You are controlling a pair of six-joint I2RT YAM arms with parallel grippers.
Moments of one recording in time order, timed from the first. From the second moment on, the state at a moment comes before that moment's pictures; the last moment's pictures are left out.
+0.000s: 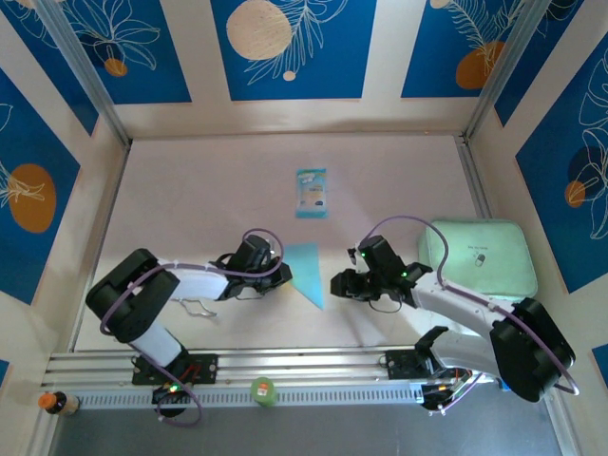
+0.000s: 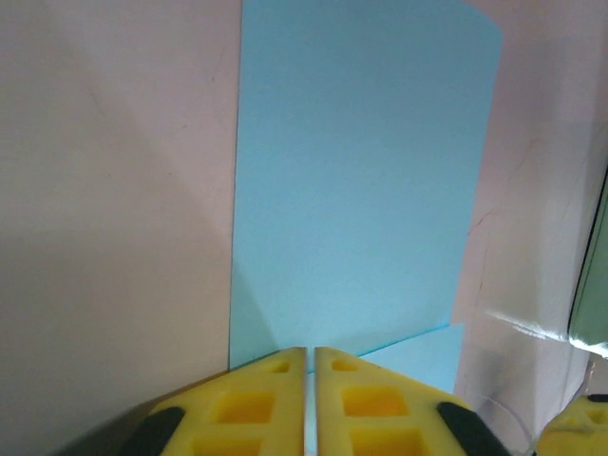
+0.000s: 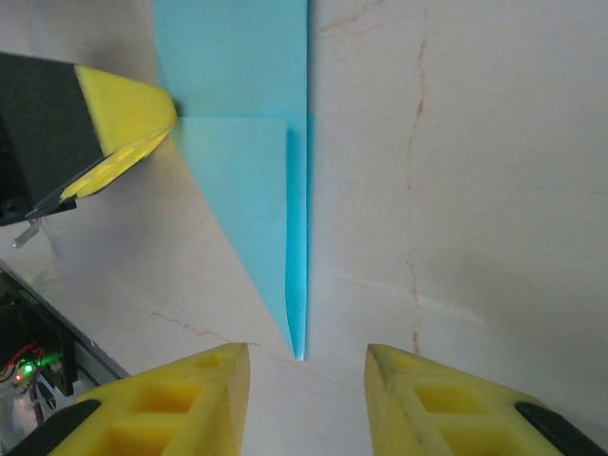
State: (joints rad) left arm -0.73 1.58 0.54 0.23 0.27 -1.07; right arm 0.64 1.14 0.48 -0.31 -0.39 0.75
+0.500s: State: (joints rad) left arm -0.70 1.43 0.59 0.05 0.24 -0.88; right arm 0.71 1.21 0.55 -0.26 -0.31 0.86
